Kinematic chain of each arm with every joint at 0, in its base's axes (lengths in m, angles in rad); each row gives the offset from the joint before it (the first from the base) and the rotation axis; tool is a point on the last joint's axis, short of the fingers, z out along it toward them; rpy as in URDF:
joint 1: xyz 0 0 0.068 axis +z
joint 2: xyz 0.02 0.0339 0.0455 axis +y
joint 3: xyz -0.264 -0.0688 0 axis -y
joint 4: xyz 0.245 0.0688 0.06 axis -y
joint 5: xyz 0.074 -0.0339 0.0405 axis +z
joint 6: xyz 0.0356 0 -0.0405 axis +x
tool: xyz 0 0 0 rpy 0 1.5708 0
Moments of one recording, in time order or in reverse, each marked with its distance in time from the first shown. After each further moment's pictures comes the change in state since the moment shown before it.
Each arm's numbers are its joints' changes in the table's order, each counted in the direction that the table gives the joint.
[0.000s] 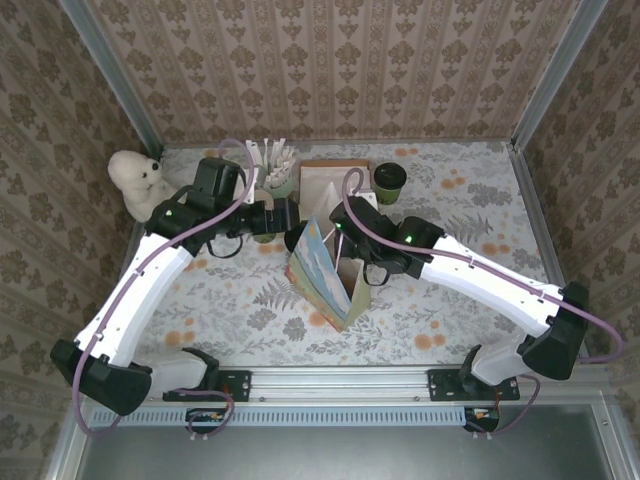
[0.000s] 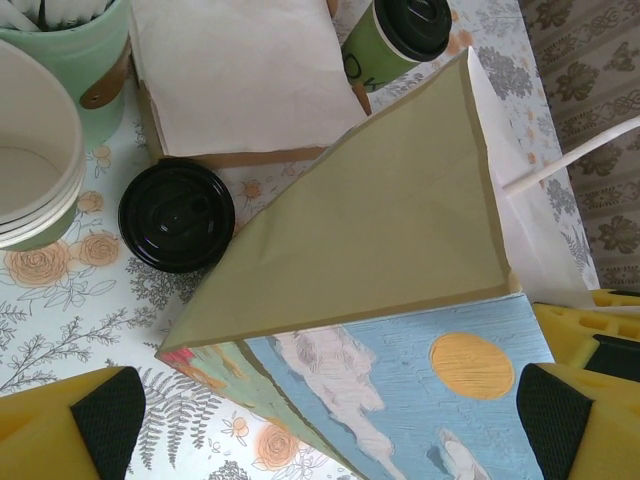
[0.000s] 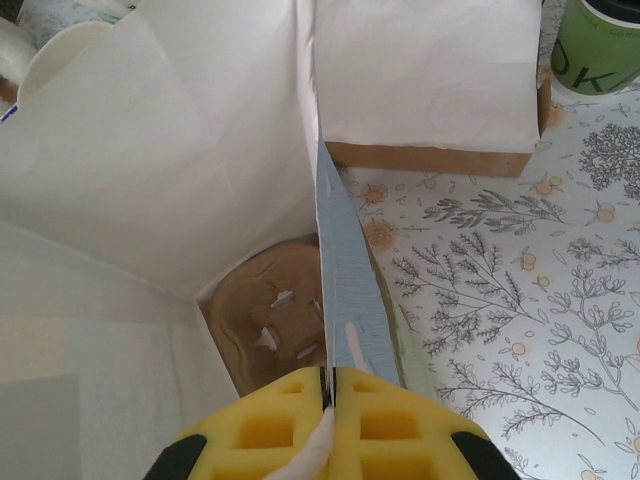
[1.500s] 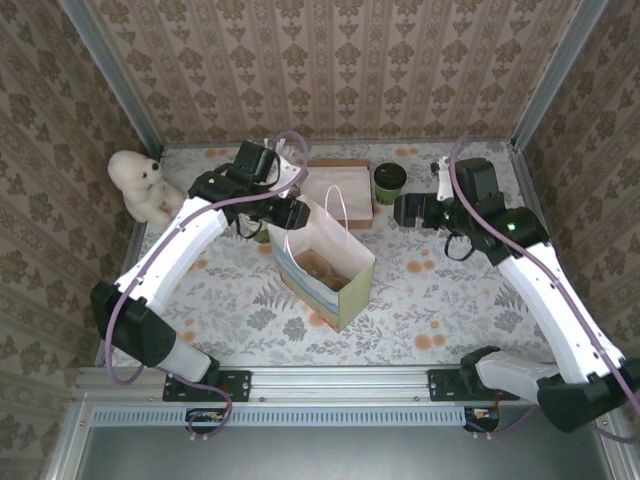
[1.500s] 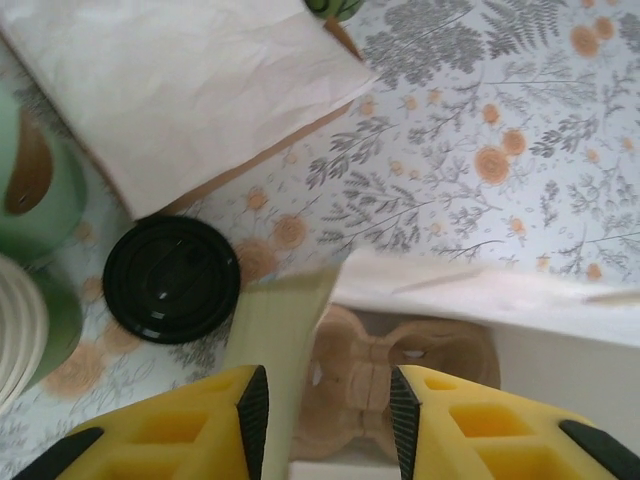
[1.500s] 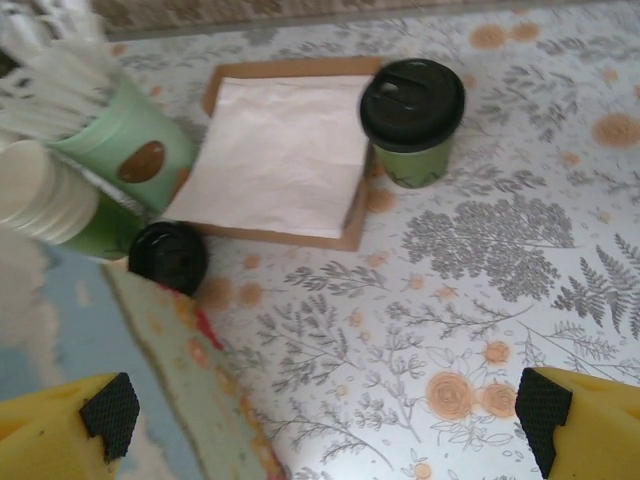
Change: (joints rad) left arm -0.058 0.292 0.160 -0.024 -0.030 0.415; right arm -0.608 -0.273 -0.084 -0.034 0.392 -0.439
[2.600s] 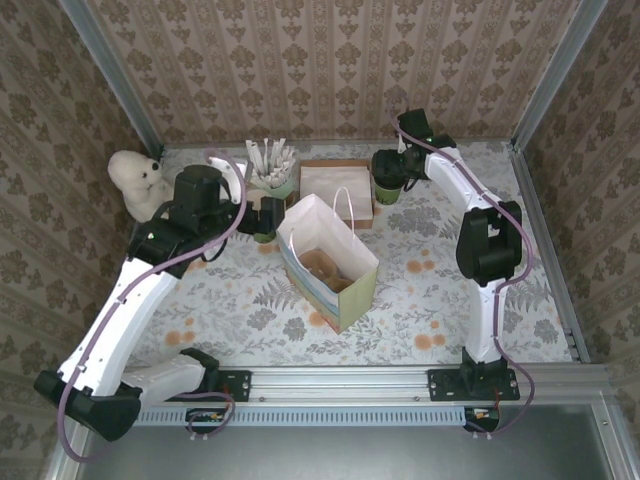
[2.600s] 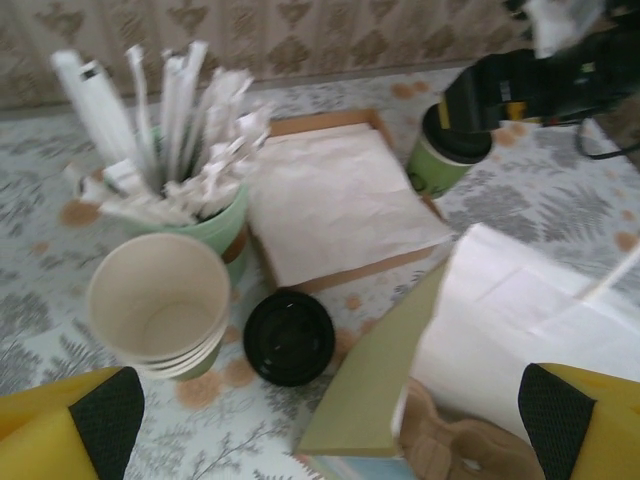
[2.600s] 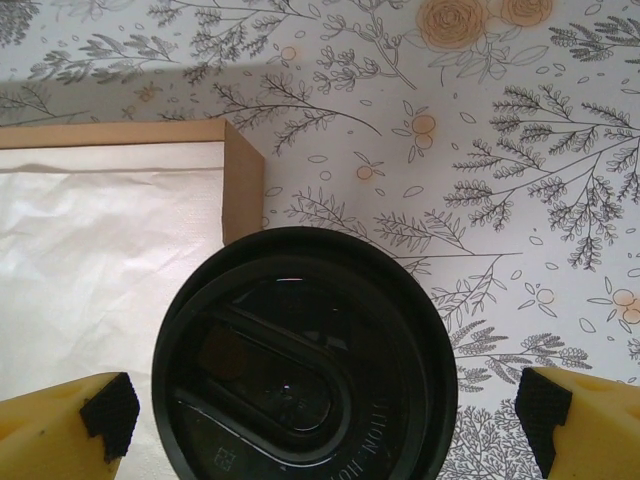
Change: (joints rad) left arm 0.052 -0.435 -0.241 0.179 0.291 -0.177; right arm -0.114 0.960 0.604 0.101 -0.036 -0.045
